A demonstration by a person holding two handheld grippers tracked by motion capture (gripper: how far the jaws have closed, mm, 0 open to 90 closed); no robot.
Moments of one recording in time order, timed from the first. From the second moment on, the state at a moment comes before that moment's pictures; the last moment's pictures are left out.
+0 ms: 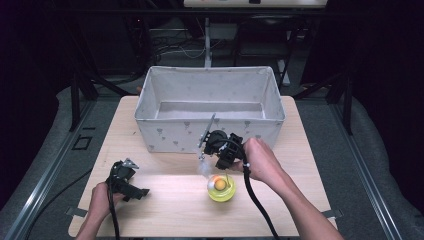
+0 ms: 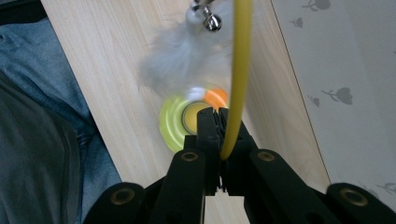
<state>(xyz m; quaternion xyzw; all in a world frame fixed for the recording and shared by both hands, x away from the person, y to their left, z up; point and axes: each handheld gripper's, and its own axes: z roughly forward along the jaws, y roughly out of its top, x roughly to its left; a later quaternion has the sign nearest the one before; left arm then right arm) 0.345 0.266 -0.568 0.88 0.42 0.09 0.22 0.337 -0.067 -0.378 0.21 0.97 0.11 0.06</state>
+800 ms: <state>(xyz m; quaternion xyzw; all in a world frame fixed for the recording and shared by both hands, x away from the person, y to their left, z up) 0.345 0.266 -0.568 0.88 0.42 0.09 0.22 0.344 -0.084 -0.349 0.22 0.97 0.10 0.07</state>
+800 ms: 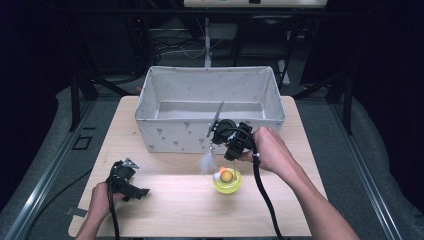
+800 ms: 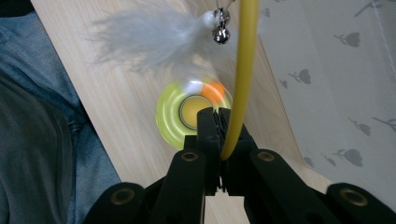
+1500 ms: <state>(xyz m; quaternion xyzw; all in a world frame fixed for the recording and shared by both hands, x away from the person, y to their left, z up) 0.345 0.266 -0.568 0.88 0.42 0.08 0.22 0.360 -0.104 -0.327 0.24 0.96 0.09 0.07</state>
